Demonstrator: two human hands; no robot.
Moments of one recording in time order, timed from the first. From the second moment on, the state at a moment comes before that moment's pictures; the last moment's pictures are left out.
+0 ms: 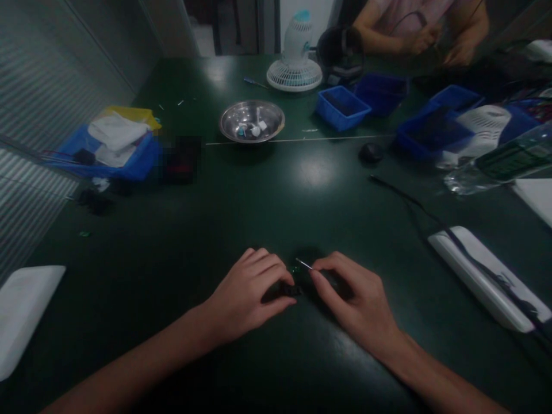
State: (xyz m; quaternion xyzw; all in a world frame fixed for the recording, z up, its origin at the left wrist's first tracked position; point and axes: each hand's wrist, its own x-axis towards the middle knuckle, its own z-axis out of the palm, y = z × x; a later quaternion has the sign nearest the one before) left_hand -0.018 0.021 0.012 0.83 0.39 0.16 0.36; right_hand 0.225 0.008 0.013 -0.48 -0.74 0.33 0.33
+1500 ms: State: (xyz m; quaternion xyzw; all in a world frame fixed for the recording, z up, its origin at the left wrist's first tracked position) left_hand -0.057 0.053 0.023 0.91 0.31 0.09 0.27; right_hand 0.227 0.007 0.015 -0.48 -0.73 0.34 0.33
